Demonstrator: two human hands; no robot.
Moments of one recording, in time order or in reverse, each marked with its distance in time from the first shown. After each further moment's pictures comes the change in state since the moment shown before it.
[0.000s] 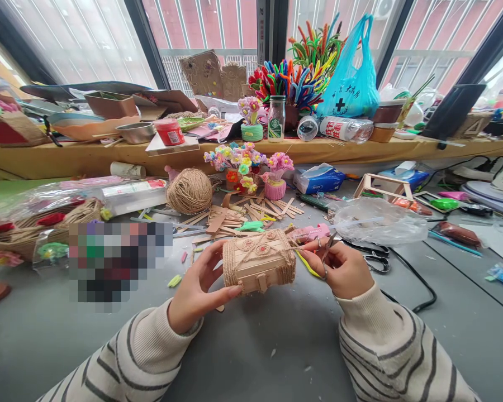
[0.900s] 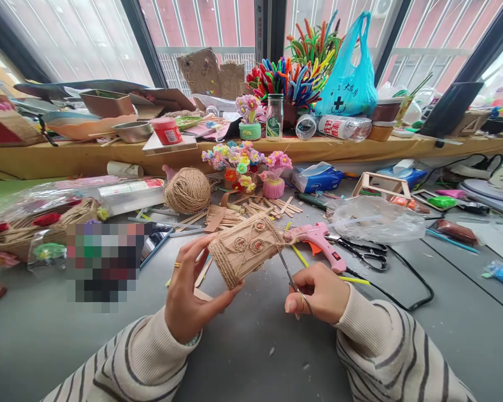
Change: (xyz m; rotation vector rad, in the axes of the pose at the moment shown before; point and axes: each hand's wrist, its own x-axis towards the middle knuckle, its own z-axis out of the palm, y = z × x) left_hand -0.009 -0.005 0.001 0.688 0.294 0.560; right_hand -0.003 0.016 0.001 -0.116 -0.807 0.008
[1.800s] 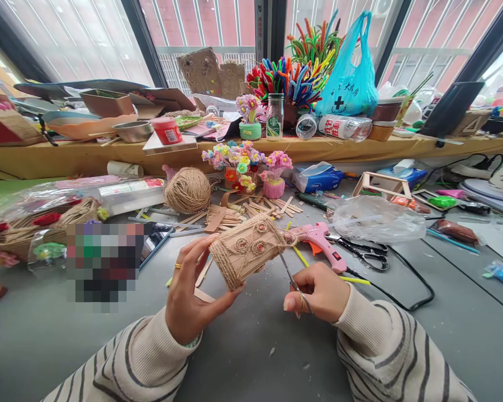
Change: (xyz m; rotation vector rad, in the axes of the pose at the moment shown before) left_hand 0.001 0.003 0.000 0.010 -0.001 0.032; right_hand 0.000 -0.006 0.000 -0.015 0.007 0.045
